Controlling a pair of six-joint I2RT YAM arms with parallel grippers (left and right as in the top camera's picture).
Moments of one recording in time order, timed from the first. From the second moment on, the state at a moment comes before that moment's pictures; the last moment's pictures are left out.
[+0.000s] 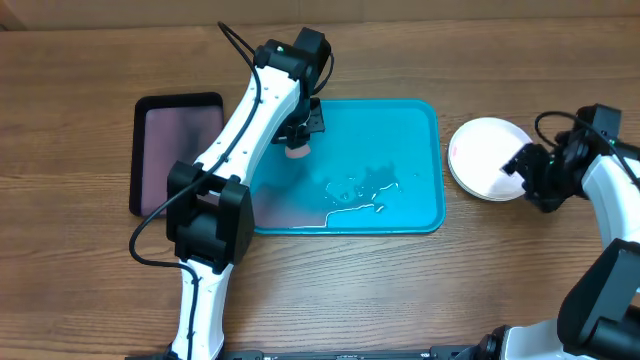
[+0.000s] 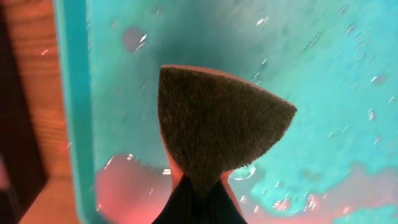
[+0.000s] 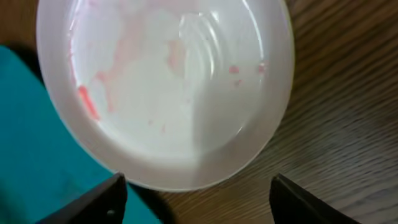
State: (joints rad) left arm -0.39 2.26 2.11 -1.38 -0.06 -0.57; right arm -0.36 1.66 1.16 -0.86 -0.27 0.42
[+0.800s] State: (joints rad) left arm -0.37 2.18 2.34 -1.68 -0.20 -0.72; right arm -0.12 1.66 1.36 -1.00 -0.28 0.37
